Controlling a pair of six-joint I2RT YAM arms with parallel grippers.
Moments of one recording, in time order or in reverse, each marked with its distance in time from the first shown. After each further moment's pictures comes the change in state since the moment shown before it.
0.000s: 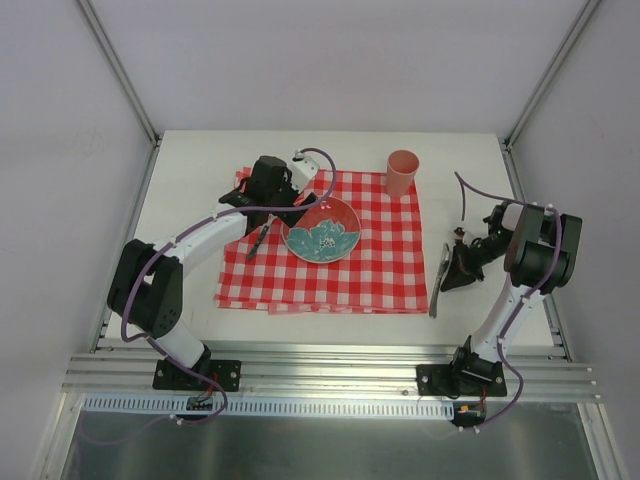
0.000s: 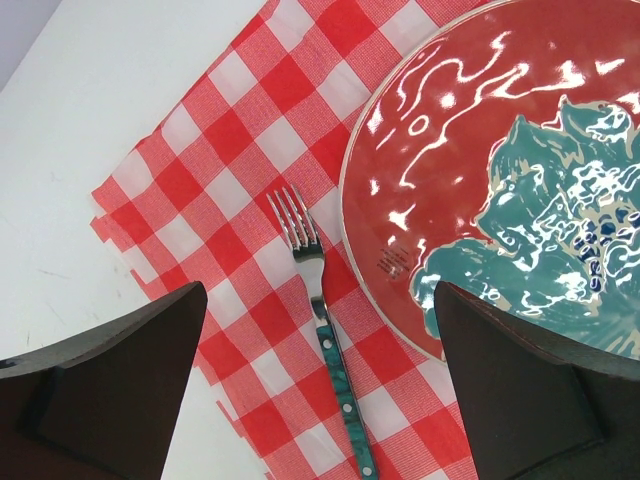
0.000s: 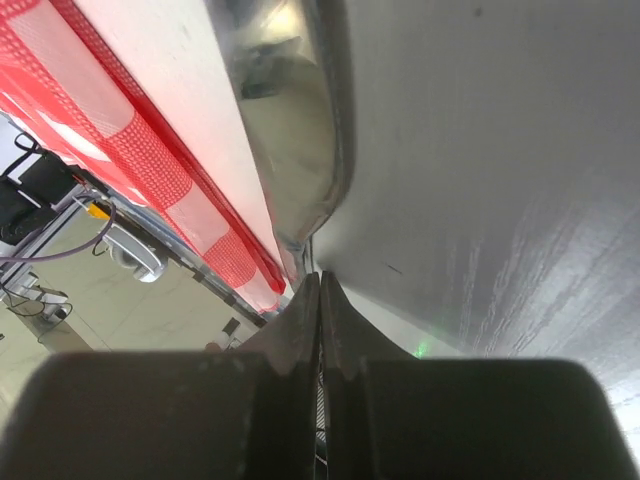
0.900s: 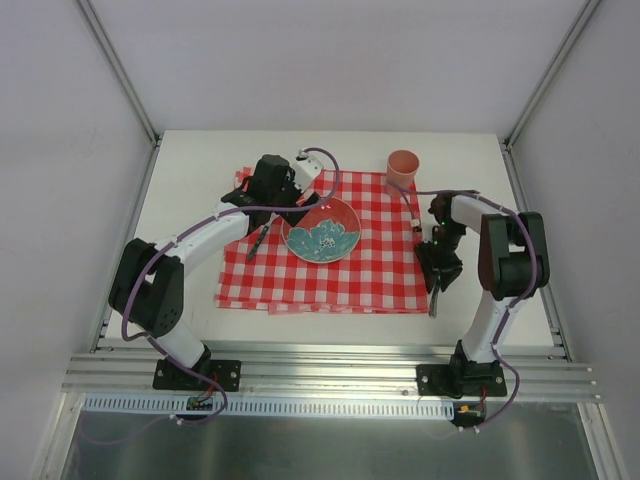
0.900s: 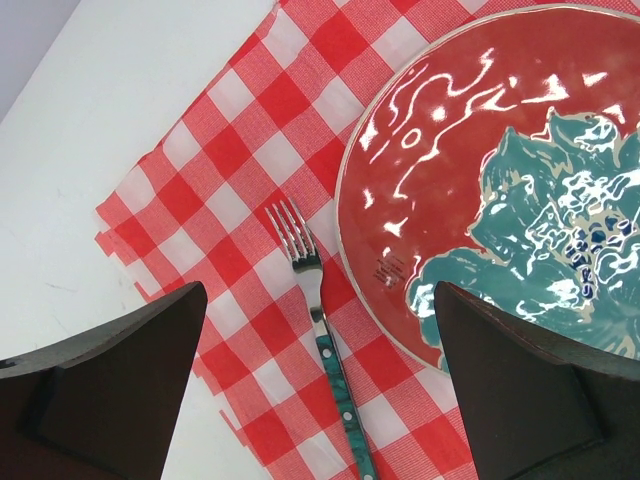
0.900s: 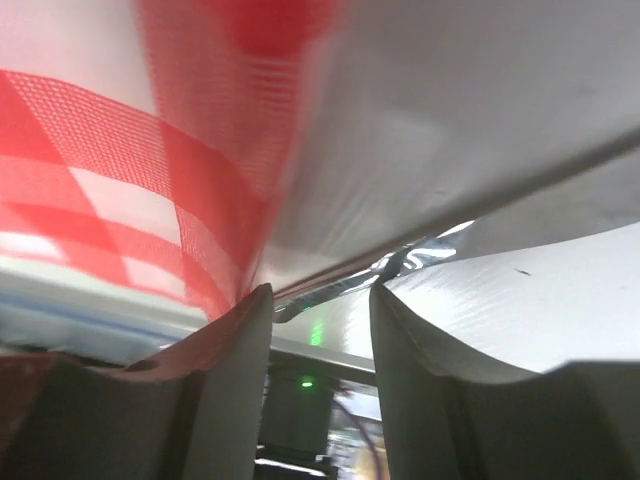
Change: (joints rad) left arm -0.013 0.008 0.018 0.002 -0.001 0.011; right arm 0.349 -0.105 0.024 0.017 0.365 0.082
